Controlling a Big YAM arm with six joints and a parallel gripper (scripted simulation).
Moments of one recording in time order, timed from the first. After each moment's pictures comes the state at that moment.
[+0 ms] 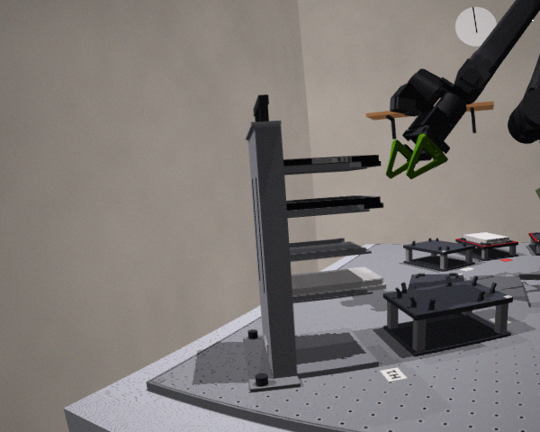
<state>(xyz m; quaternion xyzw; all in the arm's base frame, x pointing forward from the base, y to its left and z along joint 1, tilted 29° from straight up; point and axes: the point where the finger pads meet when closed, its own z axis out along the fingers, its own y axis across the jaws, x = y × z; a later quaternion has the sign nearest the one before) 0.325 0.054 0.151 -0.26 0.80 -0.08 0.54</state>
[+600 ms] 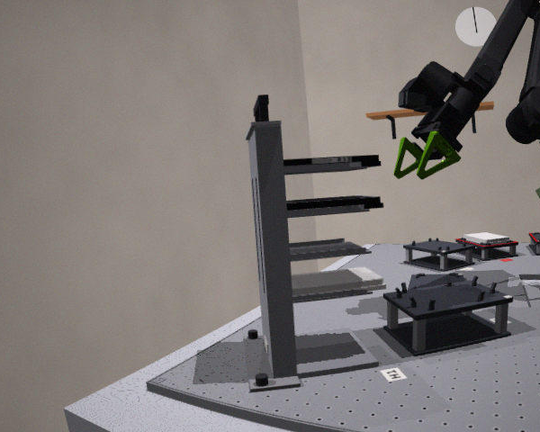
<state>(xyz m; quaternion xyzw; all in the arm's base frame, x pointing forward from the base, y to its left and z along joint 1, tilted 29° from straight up) 0.312 0.101 0.132 -0.26 0.80 -0.08 0.54</state>
